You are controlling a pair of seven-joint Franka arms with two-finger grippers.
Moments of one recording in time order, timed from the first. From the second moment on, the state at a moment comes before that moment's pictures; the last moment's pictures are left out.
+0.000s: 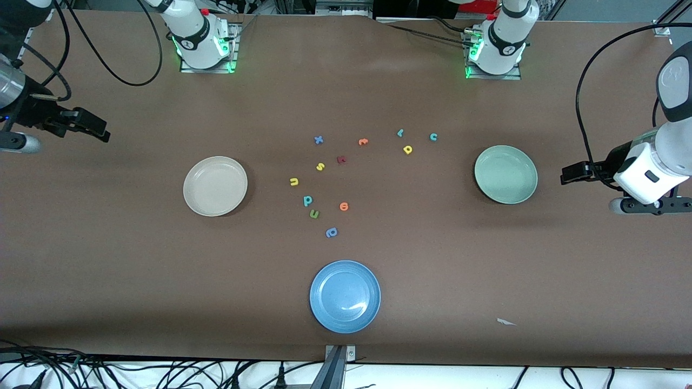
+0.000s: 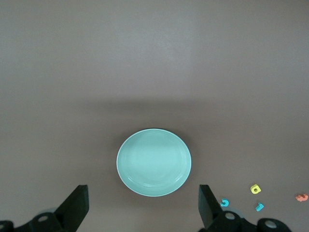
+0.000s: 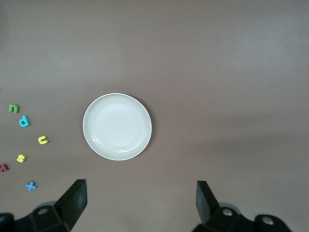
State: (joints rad) left arm -0.04 0.26 0.05 -1.50 -0.04 1.61 -0.03; right arm -0.02 -0.01 0.05 -1.69 0.01 1.64 0.12
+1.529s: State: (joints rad) left arm -0.07 0.28 0.05 -1.50 -0.04 1.60 -0.03; right arm 0.35 0.57 0.25 -1.88 -0.06 2.34 0.71
